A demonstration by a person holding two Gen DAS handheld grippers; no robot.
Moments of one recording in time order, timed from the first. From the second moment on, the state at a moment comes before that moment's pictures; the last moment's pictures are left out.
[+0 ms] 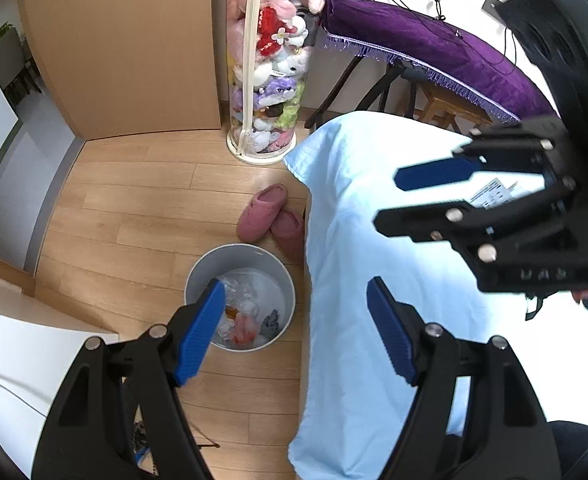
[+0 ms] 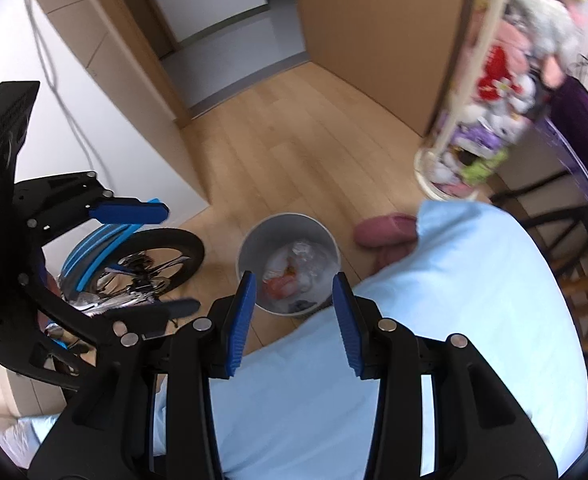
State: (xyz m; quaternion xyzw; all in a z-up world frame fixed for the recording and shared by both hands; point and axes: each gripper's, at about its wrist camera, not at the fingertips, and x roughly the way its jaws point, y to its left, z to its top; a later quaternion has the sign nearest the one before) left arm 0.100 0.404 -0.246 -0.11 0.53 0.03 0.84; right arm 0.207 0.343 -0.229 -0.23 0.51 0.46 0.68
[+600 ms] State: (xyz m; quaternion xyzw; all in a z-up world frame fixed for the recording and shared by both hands) left arm 0.133 0.279 -0.235 -0.06 0.53 -0.04 0.84; right arm 0.199 0.129 -0.222 -0.13 0.55 0.19 0.80
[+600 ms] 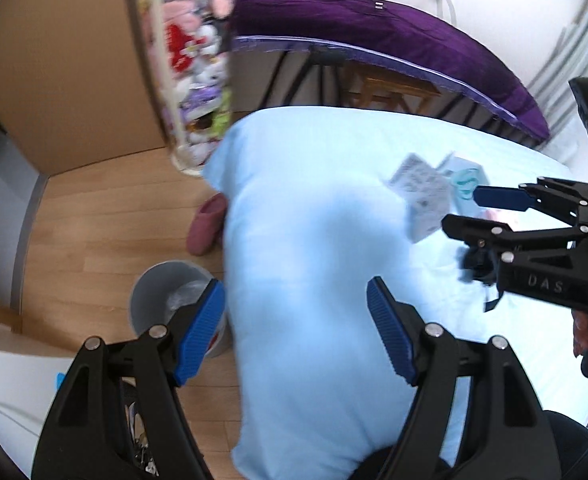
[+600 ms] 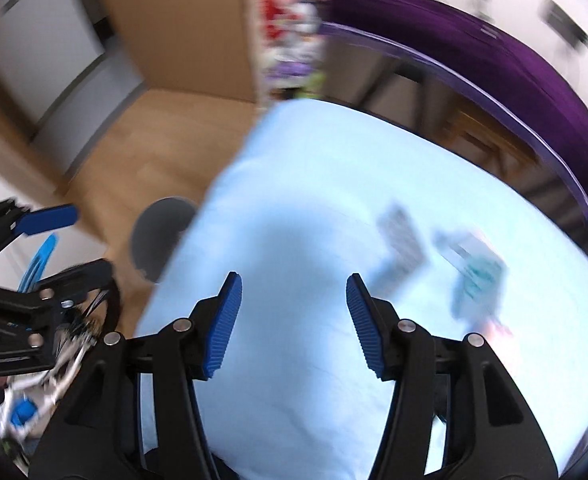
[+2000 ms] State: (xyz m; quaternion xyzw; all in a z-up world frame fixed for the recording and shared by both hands) left arm 0.202 -0.066 -0.335 0.08 0.56 -0.23 0.79; right arm 0.153 -0.194 -0.295 0.02 0.57 -0.01 0.82
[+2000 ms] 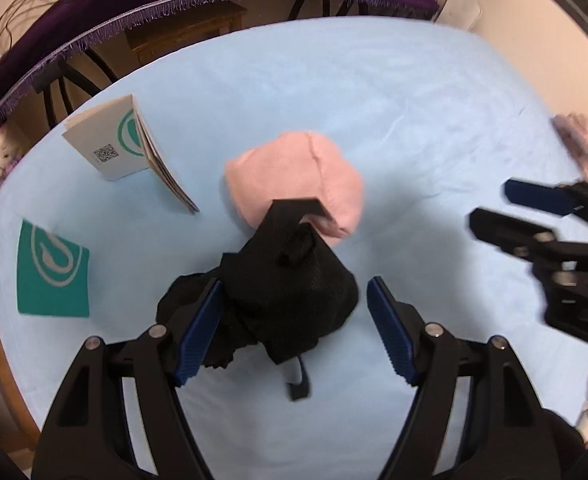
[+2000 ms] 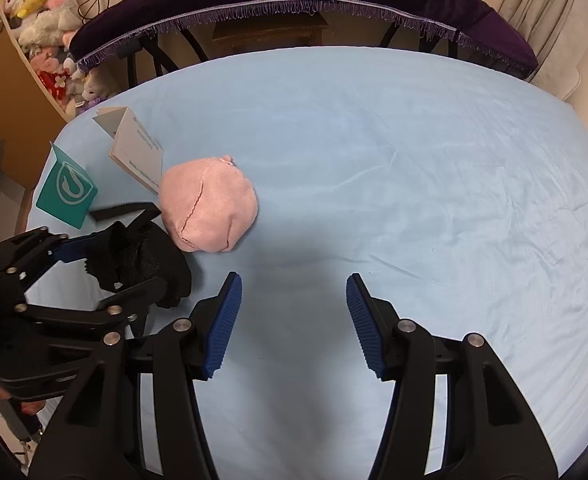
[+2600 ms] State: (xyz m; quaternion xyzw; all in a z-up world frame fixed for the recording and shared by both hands) left arm 0.199 -0.024 -0.308 0.05 0.55 -0.22 0.81; right arm 0.200 -0.149 -0.311 0.01 0.57 0.02 0.82
